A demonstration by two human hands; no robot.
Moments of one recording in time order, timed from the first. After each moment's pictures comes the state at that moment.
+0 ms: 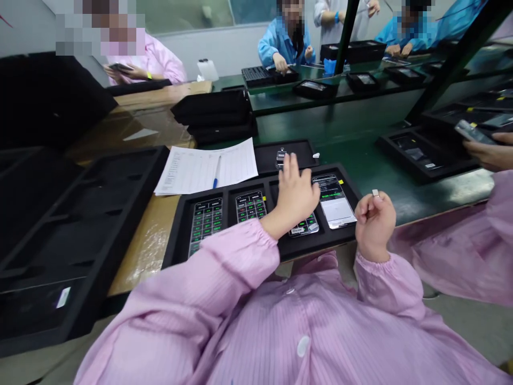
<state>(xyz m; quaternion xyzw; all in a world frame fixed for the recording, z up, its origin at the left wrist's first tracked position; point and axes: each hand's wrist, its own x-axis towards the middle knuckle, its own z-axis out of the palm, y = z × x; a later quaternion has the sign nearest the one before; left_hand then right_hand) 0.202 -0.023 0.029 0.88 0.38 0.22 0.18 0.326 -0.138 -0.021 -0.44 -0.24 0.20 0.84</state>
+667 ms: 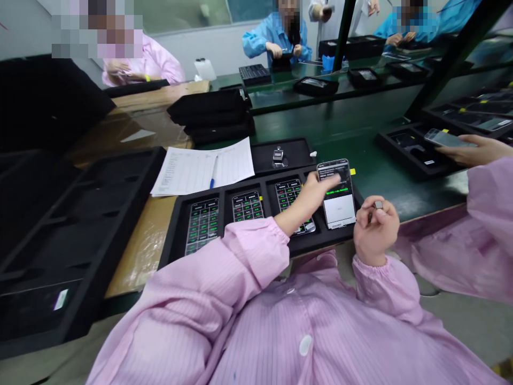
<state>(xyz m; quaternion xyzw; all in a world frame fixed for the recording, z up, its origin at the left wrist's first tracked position) 0.247 -0.025 0.001 0.62 0.30 0.29 0.67 0.327 -0.146 -0.033 -0.38 -0.26 0.14 0.88</state>
